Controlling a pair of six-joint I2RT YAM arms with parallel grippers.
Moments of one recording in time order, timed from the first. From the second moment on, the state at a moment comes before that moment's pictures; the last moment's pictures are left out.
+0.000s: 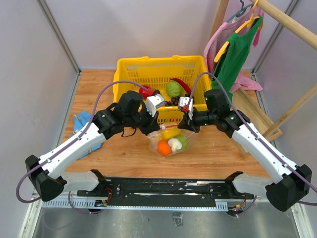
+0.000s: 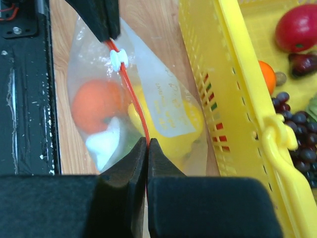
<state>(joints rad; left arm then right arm) -0.78 1.21 1.21 -0.63 0.27 -0.03 0.54 1.17 1.07 -0.58 -0.72 -0.56</state>
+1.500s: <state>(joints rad) -0.78 1.31 1.22 -0.46 0.51 0.17 0.50 1.07 1.07 -0.69 -0.76 -0.52</state>
